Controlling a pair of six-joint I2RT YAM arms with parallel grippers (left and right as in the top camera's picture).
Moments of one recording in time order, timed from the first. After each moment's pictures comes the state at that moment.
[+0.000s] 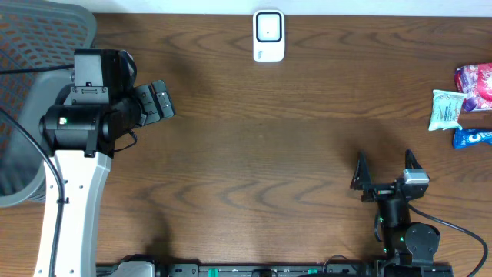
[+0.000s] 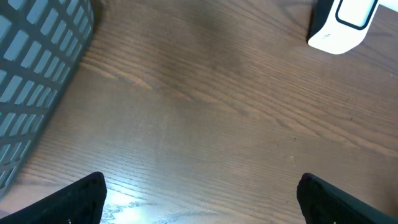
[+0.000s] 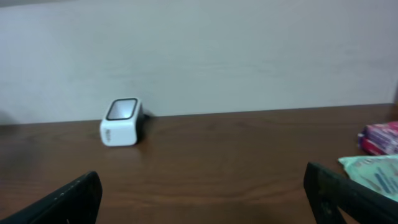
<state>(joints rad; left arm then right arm) -0.02 1.33 1.45 -1.09 0.07 -0.33 -0.06 0.02 0.01 0.07 -0.11 0.09</state>
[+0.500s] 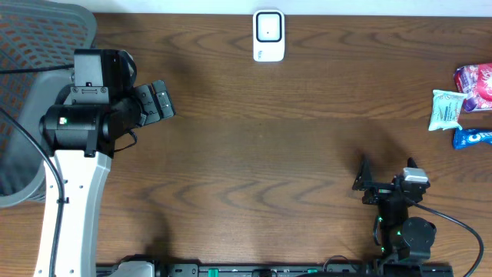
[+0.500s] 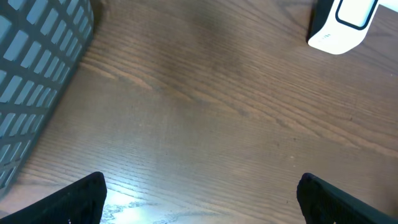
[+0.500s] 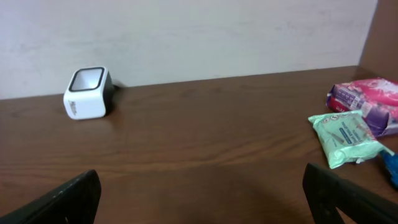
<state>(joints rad) -0.02 1.33 1.45 -1.09 0.07 -0.33 -0.06 0.01 0.01 -0.07 -0.01 0.08</state>
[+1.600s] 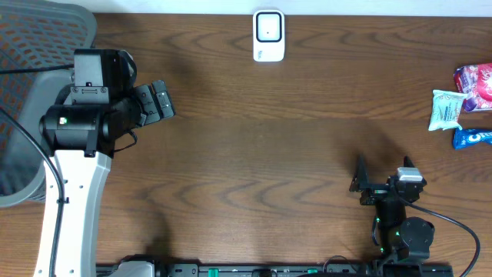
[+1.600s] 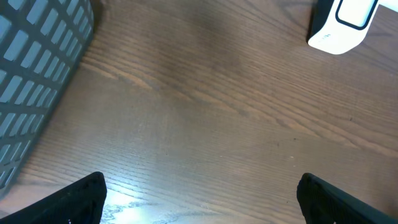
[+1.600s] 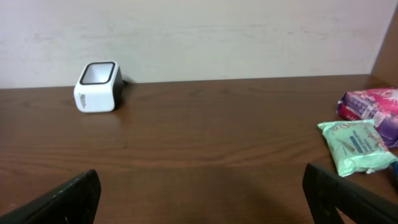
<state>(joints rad) -0.02 1.33 1.45 -1.09 0.07 -0.33 -0.03 0.01 0.01 -0.07 -0.03 0.04</state>
